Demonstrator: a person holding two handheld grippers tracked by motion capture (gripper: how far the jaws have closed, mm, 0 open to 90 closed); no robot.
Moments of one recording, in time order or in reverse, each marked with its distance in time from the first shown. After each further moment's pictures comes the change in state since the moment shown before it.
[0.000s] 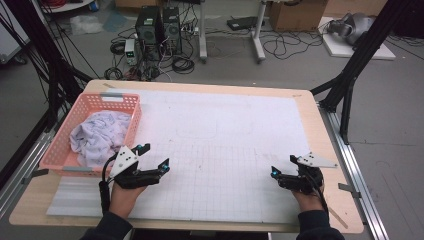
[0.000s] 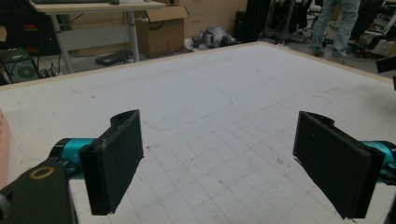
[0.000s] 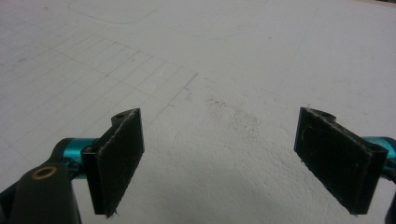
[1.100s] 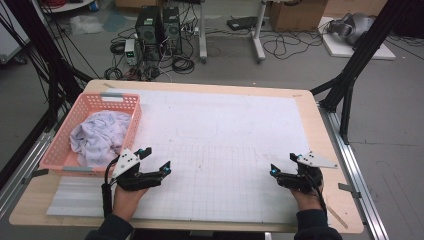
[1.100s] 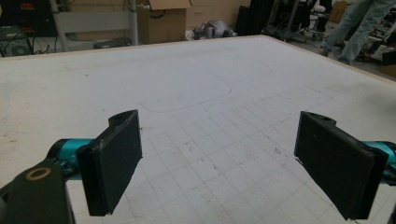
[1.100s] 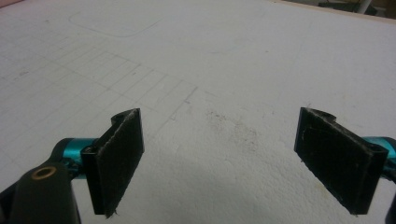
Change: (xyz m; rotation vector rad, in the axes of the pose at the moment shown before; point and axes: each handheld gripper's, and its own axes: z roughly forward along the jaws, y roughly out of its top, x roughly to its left) left arm -0.002 -0.015 0.006 0.034 0.005 -0.063; right arm 0.005 0.005 -0.001 -0.038 -0.019 -0.003
